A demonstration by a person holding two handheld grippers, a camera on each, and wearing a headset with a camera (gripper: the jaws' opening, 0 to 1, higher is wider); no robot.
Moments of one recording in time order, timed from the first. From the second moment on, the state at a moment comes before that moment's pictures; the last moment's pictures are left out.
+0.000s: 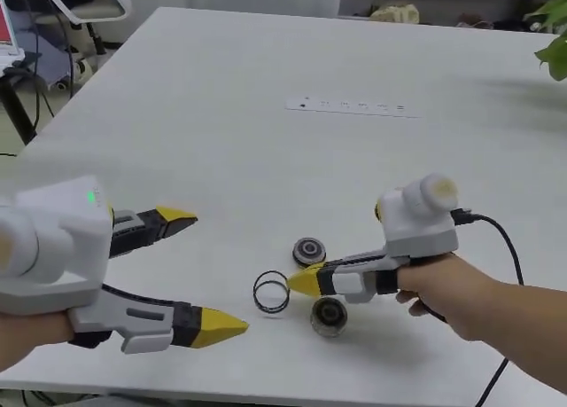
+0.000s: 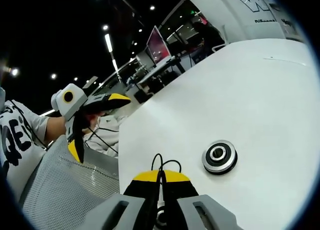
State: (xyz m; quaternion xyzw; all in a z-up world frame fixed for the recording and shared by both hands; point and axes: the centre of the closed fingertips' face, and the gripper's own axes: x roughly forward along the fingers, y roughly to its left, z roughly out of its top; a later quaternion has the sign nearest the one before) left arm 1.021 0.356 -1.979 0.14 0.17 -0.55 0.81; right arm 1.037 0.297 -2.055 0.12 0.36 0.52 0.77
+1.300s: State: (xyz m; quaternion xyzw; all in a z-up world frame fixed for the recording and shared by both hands) left arm 1.022 0.359 -1.990 0.13 0.19 -0.54 0.81; right arm 1.049 0.291 -2.077 0.13 0.39 0.47 0.78
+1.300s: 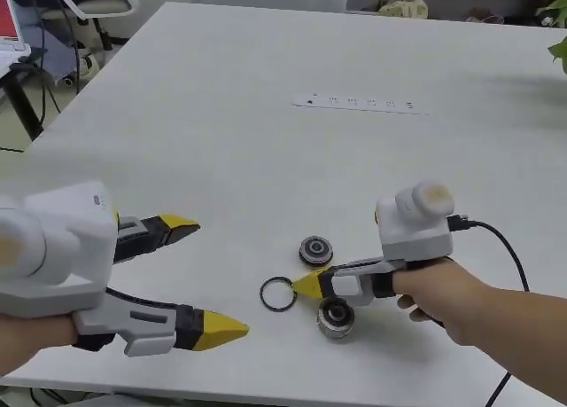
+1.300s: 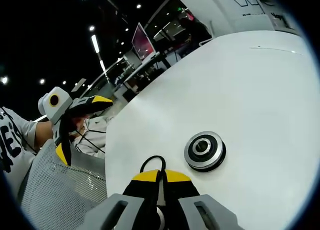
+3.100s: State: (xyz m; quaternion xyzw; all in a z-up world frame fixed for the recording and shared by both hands) left arm 1.053 0.340 -1.986 0.12 0.20 -0.55 0.80; right arm 1.066 0.230 -2.024 0.10 0.30 0.44 0.84
